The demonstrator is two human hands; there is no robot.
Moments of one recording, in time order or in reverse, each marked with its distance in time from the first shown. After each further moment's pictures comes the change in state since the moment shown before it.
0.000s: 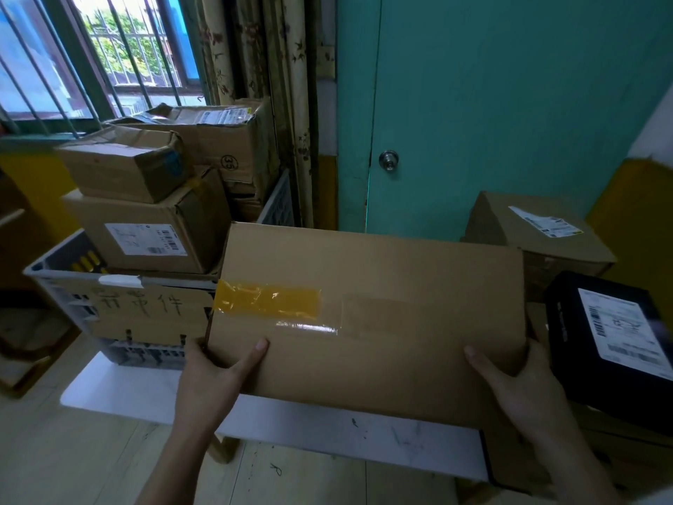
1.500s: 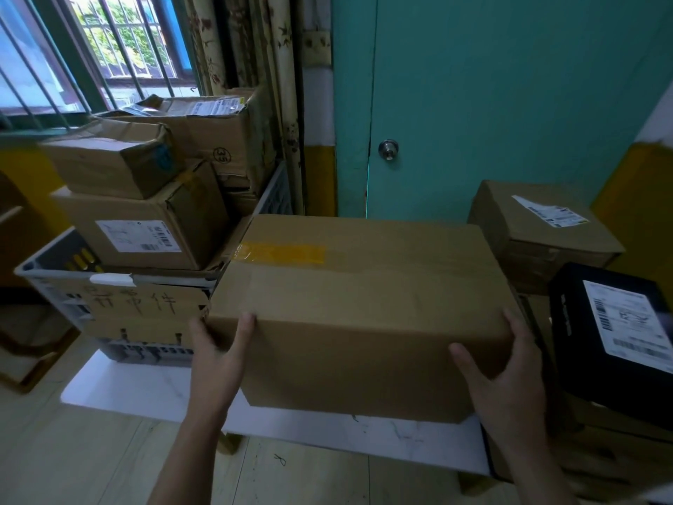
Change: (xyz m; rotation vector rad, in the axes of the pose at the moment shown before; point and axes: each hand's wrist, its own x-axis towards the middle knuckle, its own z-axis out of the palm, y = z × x) left_hand 0.012 0.003 0.023 -0.179 0.004 0.116; right_hand 0.010 0.028 0.029 -0.096 0.194 -0.336
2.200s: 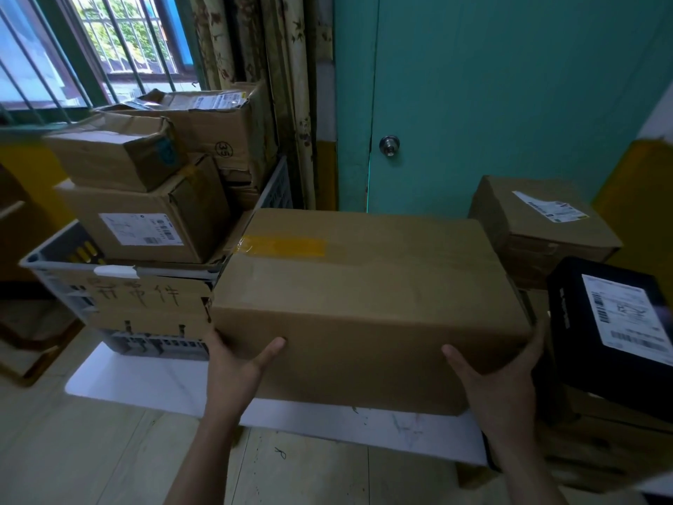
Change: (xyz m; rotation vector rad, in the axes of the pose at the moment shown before) left_hand -0.006 -0.030 0.007 -0.003 -0.078 -0.034; right_hand -0.006 0.009 0.009 0.187 0.035 0.179
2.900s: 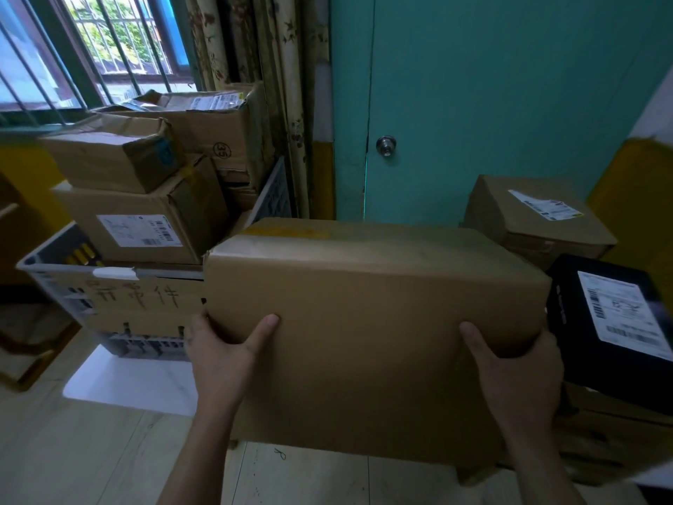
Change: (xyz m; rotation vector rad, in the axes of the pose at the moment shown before) left_hand 0.006 0.021 -0.010 0.135 0.184 0.089; right_hand 0.003 -0.014 -0.010 -0.078 0.173 -0.070
